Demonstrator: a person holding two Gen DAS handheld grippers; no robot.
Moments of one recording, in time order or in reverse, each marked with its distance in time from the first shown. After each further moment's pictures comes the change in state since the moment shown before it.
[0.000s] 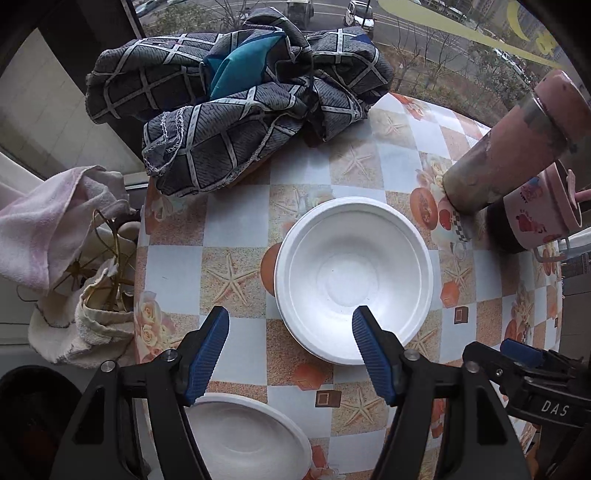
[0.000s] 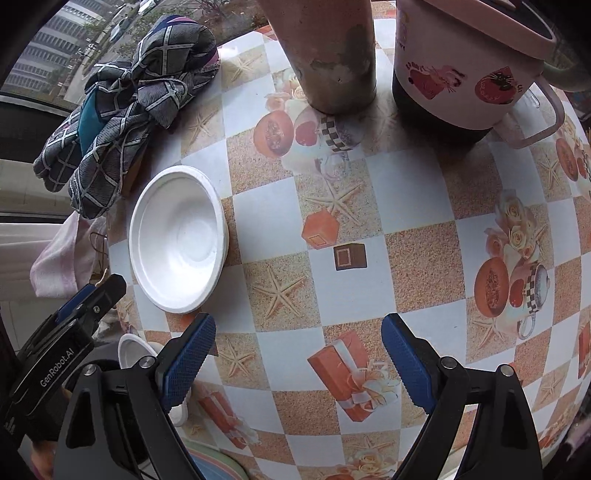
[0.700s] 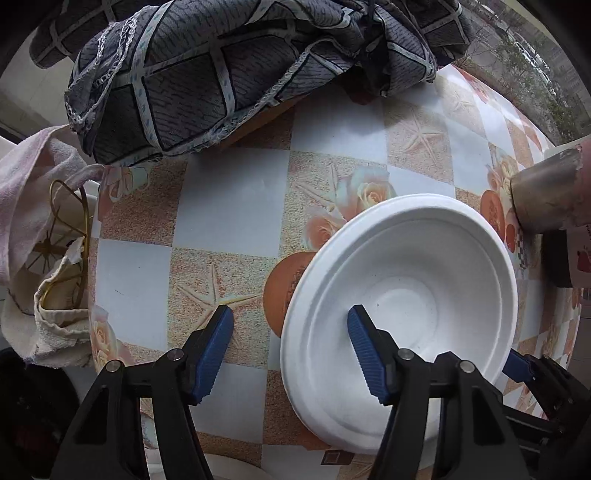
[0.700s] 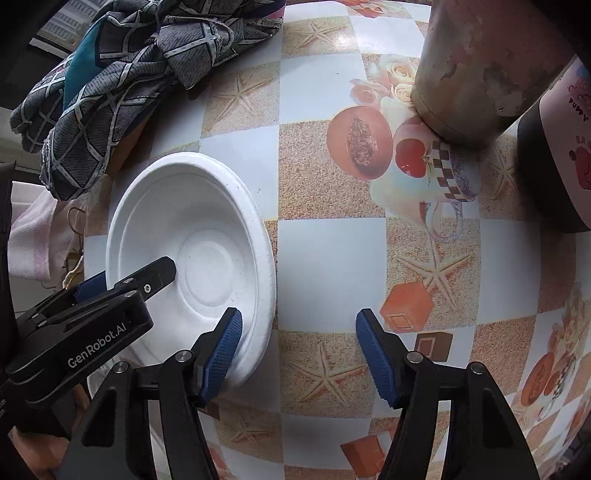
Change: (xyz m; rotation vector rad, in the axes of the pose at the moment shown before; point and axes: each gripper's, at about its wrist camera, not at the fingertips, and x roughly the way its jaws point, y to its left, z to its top) left arm 0.087 0.014 0.023 -0.090 0.128 -0.009; right arm 0.061 0.056 0.015 -0.210 0.018 -0.040
